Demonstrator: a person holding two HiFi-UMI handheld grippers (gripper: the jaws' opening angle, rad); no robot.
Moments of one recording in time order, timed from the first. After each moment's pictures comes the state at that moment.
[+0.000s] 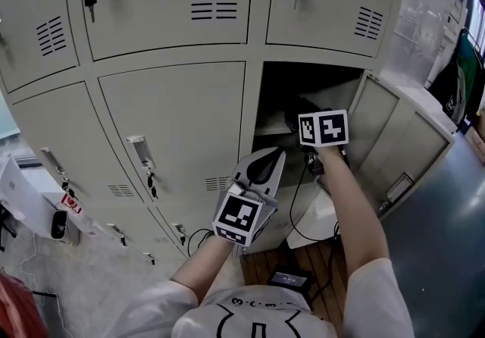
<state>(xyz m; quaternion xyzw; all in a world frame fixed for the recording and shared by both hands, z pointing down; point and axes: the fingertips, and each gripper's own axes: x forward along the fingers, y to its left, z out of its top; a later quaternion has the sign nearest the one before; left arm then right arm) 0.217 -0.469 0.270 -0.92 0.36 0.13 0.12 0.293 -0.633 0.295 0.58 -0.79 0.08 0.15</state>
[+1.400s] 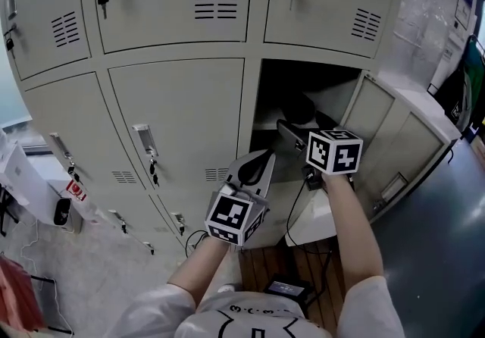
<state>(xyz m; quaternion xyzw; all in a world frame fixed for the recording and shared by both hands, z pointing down) 0.204 -0.455 0.284 -0.90 0.41 0.12 0.08 0.274 -0.568 0.266 0.52 -0.85 0.04 0.03</state>
